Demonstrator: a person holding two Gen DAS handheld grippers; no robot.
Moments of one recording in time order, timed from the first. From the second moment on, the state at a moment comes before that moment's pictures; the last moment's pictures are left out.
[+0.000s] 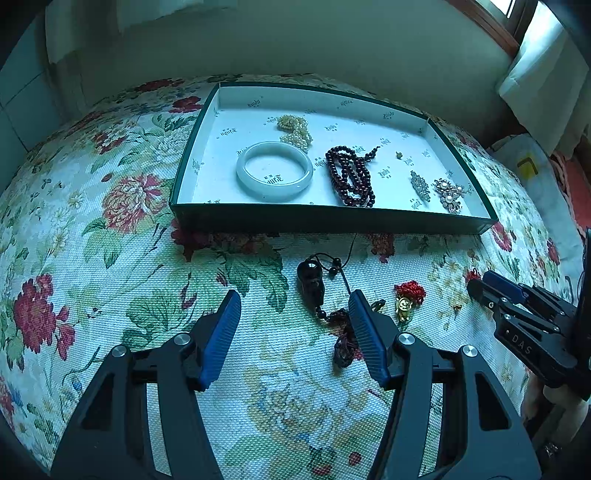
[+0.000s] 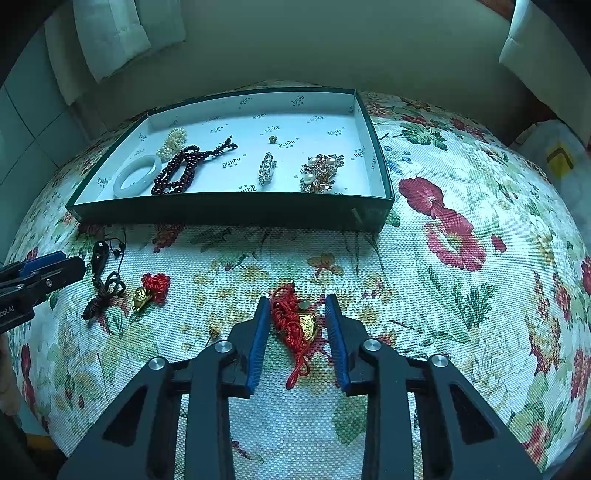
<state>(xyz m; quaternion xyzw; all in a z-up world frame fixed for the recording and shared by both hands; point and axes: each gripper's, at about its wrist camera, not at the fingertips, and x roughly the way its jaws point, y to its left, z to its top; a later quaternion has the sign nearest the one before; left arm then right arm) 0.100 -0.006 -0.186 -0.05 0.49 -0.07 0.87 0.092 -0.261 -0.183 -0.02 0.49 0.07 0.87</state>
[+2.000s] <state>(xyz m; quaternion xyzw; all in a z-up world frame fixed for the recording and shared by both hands) 0.101 -0.015 -0.175 -0.03 0.47 -0.10 0.87 0.085 -0.260 -0.169 0.00 0.47 0.08 0.88</state>
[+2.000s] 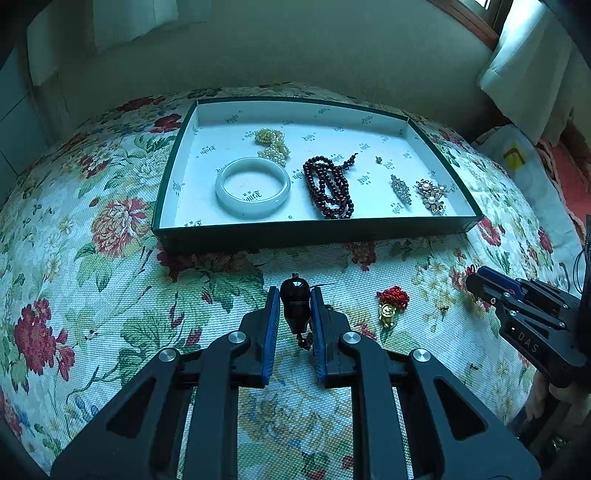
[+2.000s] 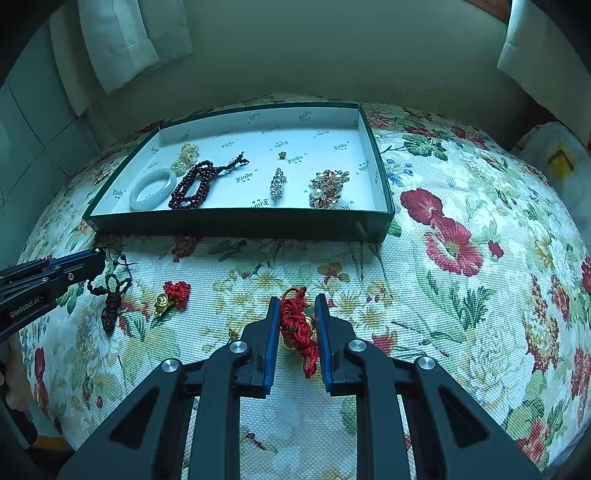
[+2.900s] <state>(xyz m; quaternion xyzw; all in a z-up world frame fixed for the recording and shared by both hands) 0.117 -0.029 -0.125 -0.02 0.42 -0.12 0.90 0.097 -0.246 -0.123 0.00 0.43 0.11 0.90</state>
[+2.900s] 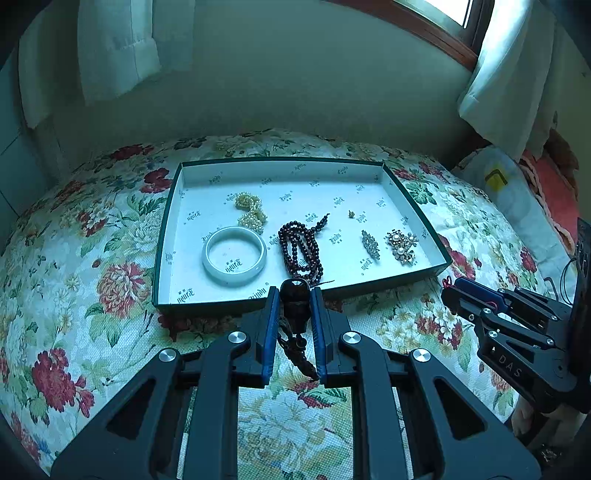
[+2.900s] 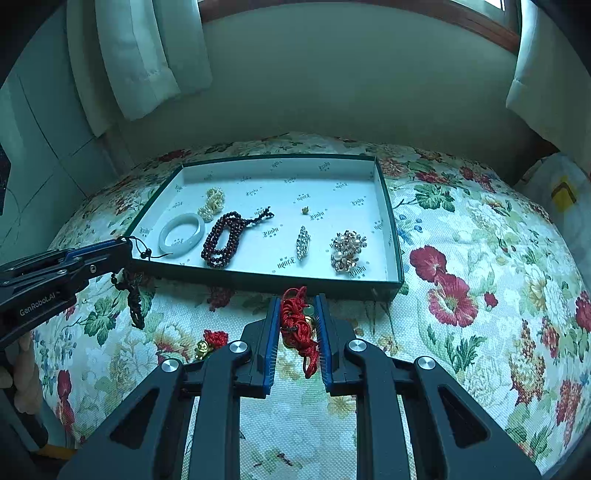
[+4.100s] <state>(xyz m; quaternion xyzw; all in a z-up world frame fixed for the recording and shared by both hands) 0.281 -0.086 -0.148 0.03 0.42 -0.11 0.90 0.264 -0.237 -0.140 -0.01 0.43 0.10 0.90</state>
